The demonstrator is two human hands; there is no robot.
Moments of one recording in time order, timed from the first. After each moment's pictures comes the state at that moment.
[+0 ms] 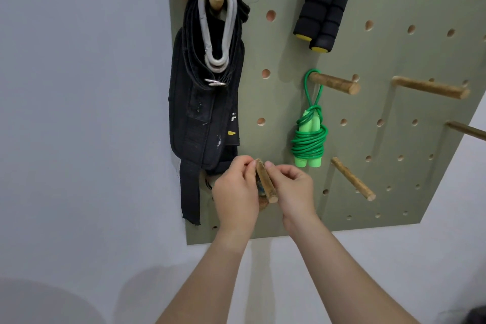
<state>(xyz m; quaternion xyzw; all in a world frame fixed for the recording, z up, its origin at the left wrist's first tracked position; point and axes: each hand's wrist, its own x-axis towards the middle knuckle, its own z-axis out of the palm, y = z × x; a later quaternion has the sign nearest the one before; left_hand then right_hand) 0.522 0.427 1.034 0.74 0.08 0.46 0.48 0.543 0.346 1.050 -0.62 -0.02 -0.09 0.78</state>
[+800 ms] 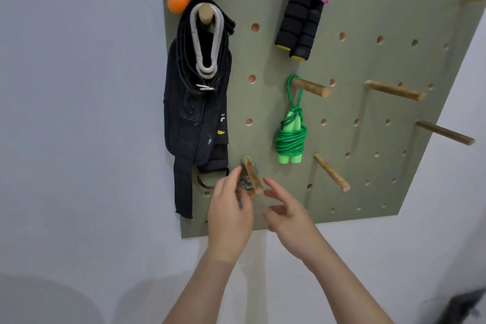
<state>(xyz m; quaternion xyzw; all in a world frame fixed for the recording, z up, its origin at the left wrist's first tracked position) 0.474 0.418 1.016 0.80 0.04 0.37 0.47 0.484 0.292 1.028 -0.80 -0.19 0.00 0.57</state>
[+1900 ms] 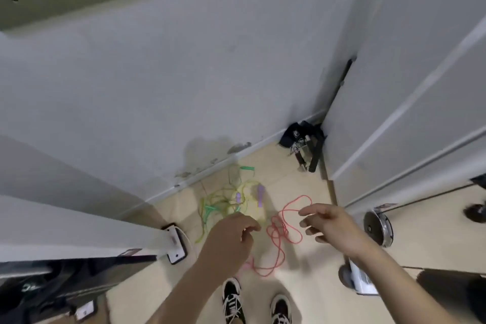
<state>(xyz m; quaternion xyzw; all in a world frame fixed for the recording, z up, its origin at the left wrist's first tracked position) 0.146 0.186 0.722 0.91 -0.10 -0.17 0.35 0.146 -0.049 0.734 -0.76 0.20 0.28 0.55</state>
